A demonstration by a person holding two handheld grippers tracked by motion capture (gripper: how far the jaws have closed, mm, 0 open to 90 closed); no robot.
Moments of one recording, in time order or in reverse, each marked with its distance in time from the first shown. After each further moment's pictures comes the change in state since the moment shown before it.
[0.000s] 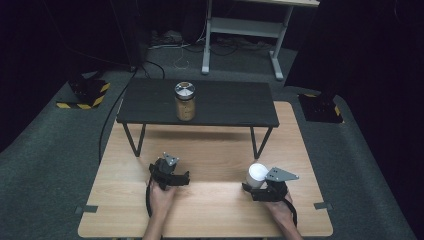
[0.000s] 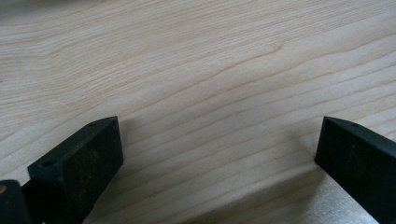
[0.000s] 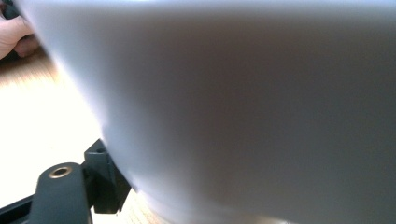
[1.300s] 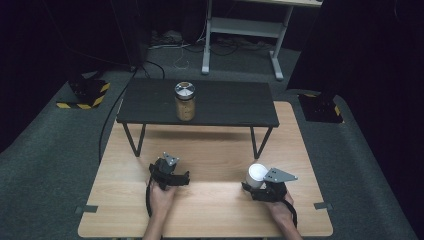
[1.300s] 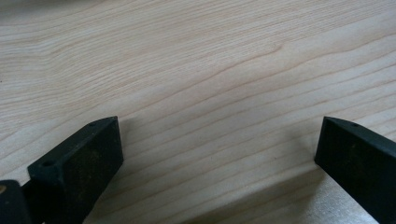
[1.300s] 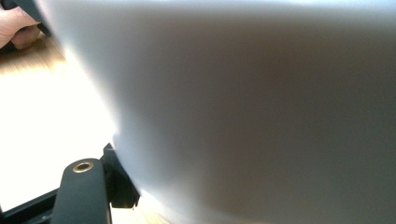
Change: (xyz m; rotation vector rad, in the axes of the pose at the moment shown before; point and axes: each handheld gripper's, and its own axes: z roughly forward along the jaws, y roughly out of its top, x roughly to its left) left arm 0.000 0.000 0.000 0.000 -0.001 0.000; right arm 0.003 0.002 0.001 0.009 -0.006 -0.037
